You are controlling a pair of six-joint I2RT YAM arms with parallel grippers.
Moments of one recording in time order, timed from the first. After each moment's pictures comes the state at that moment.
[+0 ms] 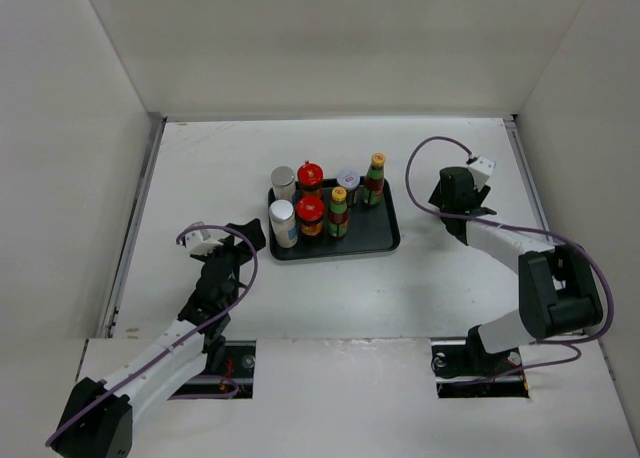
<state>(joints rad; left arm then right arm) -0.49 0.64 0.05 0.51 -0.57 -0.77 0.22 1.47 0.77 0.05 0.57 0.50</state>
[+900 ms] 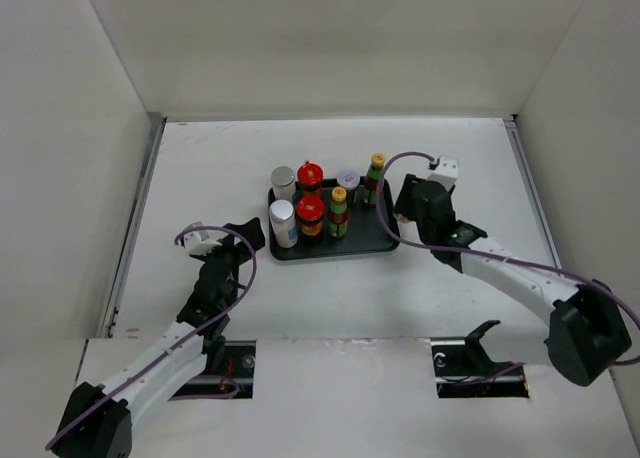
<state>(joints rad) -0.49 0.61 0.05 0.51 -0.56 -0.77 0.54 1.20 0.73 0.03 0.59 0.46</state>
